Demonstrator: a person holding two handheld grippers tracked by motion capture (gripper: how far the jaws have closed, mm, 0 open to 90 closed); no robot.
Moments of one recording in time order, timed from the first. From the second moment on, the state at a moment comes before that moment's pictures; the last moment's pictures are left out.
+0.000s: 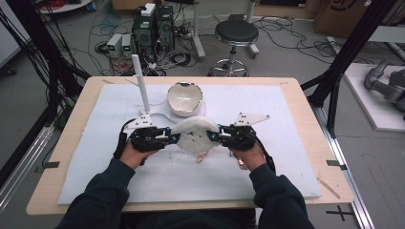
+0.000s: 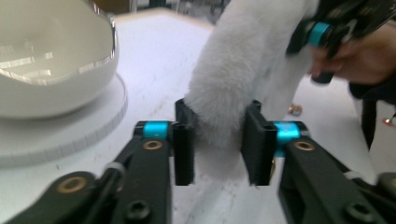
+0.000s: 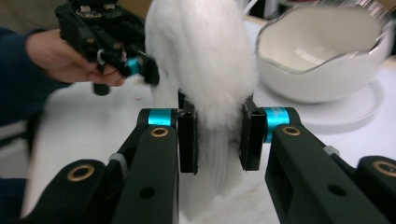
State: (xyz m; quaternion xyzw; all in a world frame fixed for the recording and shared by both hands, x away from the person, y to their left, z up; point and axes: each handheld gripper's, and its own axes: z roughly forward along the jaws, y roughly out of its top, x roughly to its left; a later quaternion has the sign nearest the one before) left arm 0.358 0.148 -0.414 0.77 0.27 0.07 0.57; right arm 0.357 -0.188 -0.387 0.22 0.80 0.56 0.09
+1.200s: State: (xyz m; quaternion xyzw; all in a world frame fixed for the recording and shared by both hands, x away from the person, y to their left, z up) left arm 0.373 0.242 -0.415 0.70 0.40 0.18 0.57; right arm 0.454 -0.117 -0.271 0.14 0.83 0.47 0.25
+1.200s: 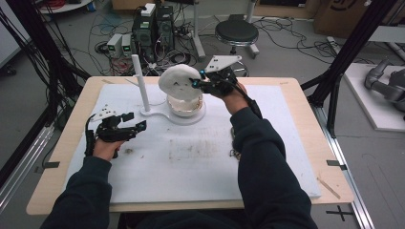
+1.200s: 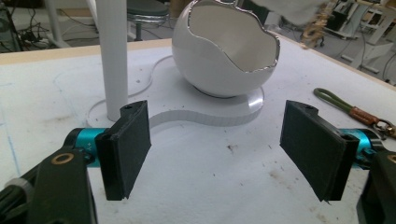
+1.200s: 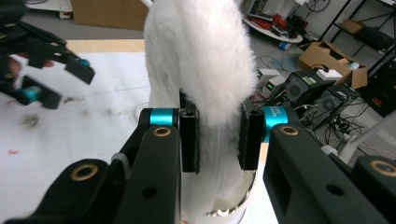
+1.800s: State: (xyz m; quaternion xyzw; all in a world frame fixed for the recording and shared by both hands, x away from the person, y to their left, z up) left arm 0.372 0.245 -0.417 0.69 0.41 0.17 0.57; right arm 0.486 -0.101 -0.286 0.10 0.87 0.37 0.31
